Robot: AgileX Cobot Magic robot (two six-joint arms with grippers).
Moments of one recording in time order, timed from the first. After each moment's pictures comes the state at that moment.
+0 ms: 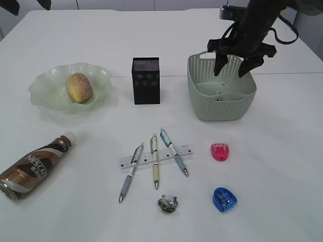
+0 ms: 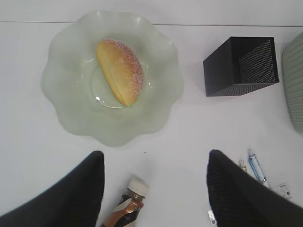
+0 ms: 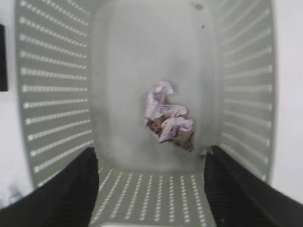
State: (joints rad) left arm -0.19 1.90 -2.07 -0.06 1.25 -0.23; right arm 0.14 2.35 -2.25 0.07 1.21 0.13
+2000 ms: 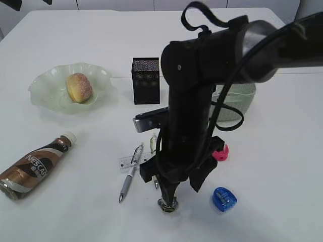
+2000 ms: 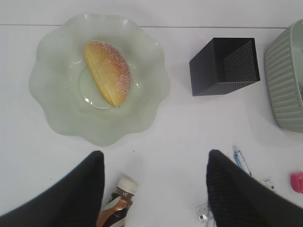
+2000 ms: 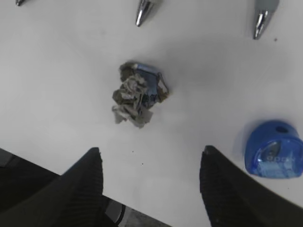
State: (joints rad) left arm -0.19 1.88 -2.07 -0.10 1.26 -0.22; right arm 0.64 2.03 -1.47 0.17 1.20 0.07
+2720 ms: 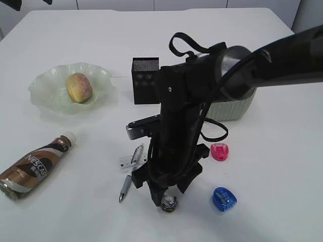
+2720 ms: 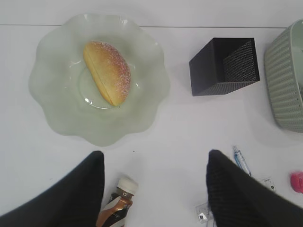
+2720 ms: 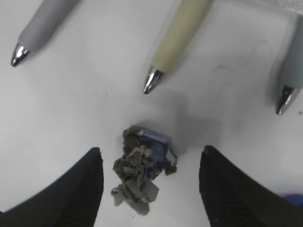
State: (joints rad) left arm -0.19 1.88 -2.07 -0.10 1.26 -0.22; right arm 0.65 2.12 -1.47 0.18 1.04 0.03
